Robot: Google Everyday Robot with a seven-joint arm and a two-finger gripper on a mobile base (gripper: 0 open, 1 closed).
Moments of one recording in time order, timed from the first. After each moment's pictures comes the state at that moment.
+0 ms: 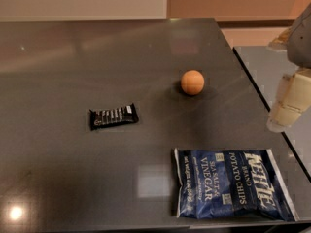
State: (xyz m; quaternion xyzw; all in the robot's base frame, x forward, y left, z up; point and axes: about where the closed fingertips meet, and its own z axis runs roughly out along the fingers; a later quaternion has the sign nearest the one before) arm 0.438 -0.217 0.976 -0.60 0.78 -0.03 0.16
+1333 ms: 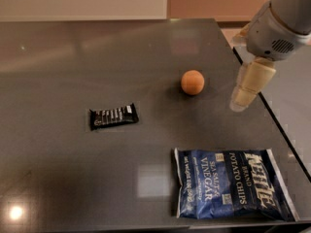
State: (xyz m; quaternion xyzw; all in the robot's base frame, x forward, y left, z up) arm 0.504 -0.173 0.955 -0.63 0.75 0.01 0.20
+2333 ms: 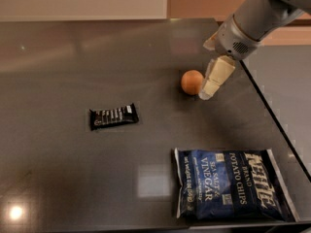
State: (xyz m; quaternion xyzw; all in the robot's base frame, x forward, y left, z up) arm 0.585 -0.135 0.908 -0.62 0.74 0.09 0.23
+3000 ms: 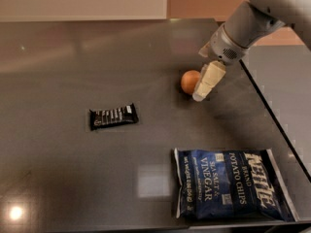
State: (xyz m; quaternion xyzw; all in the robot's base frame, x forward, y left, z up) arm 0.613 -0.126 0.873 -0.61 0.75 0.11 0.22
